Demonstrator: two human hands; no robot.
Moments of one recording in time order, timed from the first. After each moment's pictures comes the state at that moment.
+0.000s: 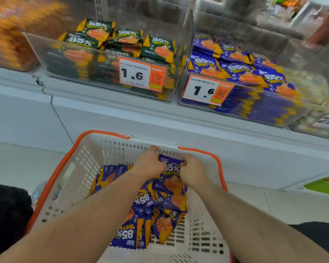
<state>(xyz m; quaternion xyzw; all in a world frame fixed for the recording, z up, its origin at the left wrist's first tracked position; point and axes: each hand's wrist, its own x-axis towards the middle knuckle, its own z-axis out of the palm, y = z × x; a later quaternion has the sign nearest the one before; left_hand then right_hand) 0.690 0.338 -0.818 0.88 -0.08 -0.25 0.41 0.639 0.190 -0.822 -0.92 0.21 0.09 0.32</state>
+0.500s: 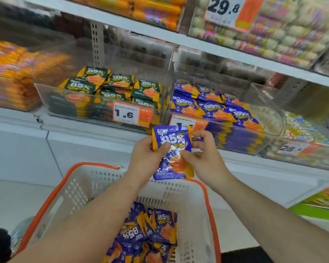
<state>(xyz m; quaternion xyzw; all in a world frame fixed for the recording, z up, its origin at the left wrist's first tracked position) 0.690 0.322 -0.701 0.65 -0.06 -0.08 0.76 0.625 0.180 -0.654 -0.83 0.07 -0.11 0.54</state>
